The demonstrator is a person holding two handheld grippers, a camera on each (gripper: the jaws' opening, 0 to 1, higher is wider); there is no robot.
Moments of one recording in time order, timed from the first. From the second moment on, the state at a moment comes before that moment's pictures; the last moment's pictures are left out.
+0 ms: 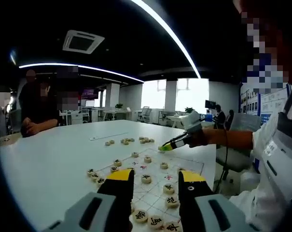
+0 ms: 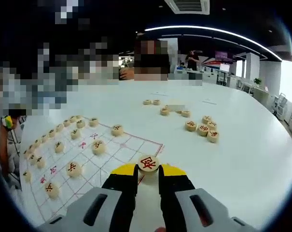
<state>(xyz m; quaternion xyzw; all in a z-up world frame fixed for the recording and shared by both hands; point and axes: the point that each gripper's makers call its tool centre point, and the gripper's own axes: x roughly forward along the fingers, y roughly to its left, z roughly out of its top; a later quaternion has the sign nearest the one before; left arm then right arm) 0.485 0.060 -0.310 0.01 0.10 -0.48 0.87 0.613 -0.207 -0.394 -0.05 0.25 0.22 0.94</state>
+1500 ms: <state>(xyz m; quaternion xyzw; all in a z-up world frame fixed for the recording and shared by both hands) 0.487 0.065 -0.307 0.01 0.10 -0.48 0.87 0.676 -0.160 -0.353 -0.10 0.21 0.25 0.94</state>
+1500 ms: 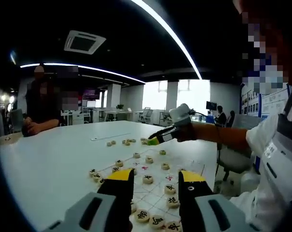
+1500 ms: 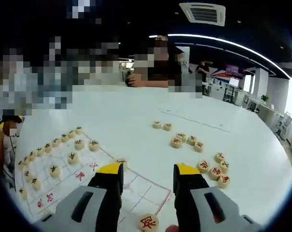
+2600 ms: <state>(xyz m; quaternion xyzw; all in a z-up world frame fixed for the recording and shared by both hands) 0.494 0.075 -0.310 0.01 0.10 -0.46 0.88 0.841 -0.103 -0.402 -0.06 0.24 0.22 0.94</state>
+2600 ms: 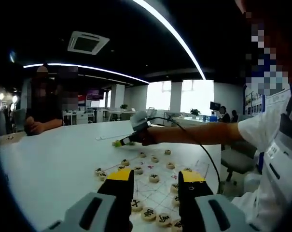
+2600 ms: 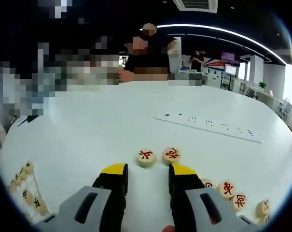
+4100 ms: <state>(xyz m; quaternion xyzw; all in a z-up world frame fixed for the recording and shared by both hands) 0.490 0.068 -0.308 0.01 0.10 -0.47 0.88 0.624 -0.117 -0.313 -0.06 0.15 0.41 0.90</state>
